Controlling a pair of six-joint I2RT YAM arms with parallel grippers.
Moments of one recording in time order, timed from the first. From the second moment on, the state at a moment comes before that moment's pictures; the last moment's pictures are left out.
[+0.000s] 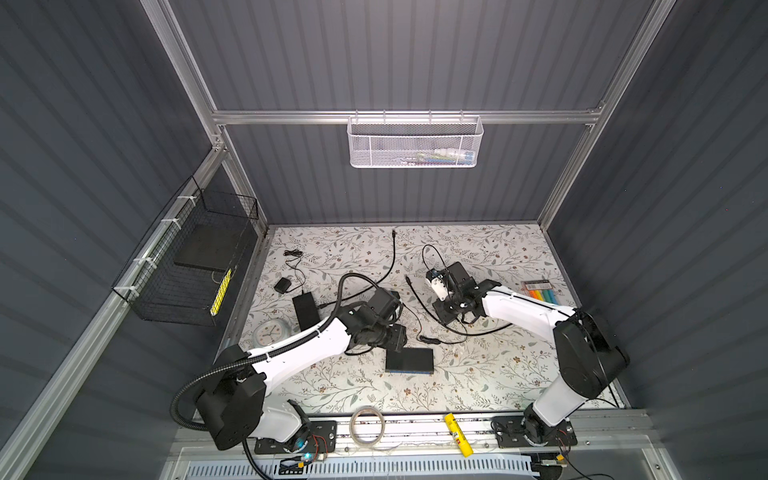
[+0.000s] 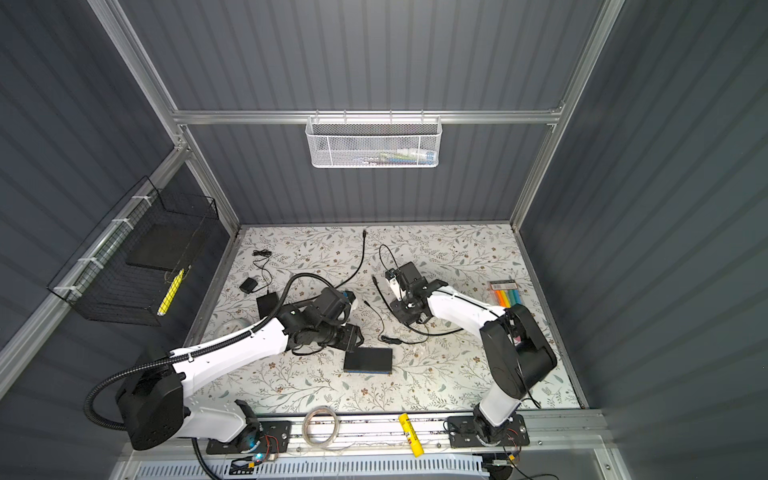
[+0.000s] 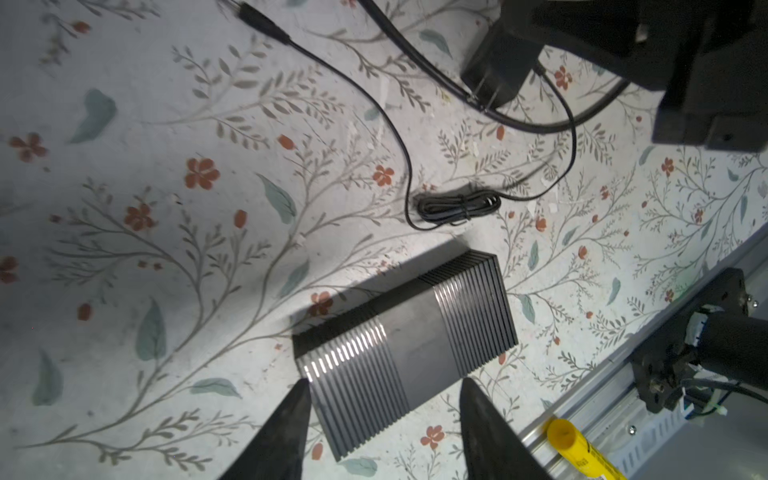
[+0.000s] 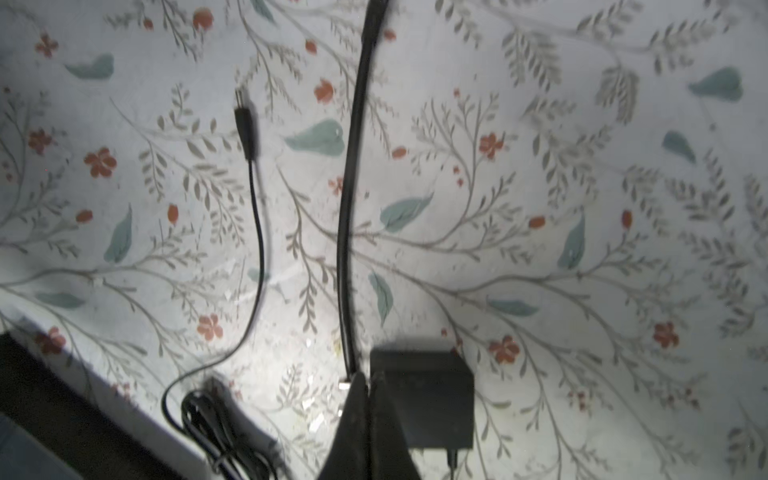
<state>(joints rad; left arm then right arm) -0.87 1.41 0.92 -0.57 0.12 -0.53 0.58 1.63 1.01 -0.46 0.00 -0.02</state>
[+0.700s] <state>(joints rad) -1.00 1.28 0.68 -0.49 0.09 -0.74 0.77 1.44 0.89 -0.68 -0.12 0.23</state>
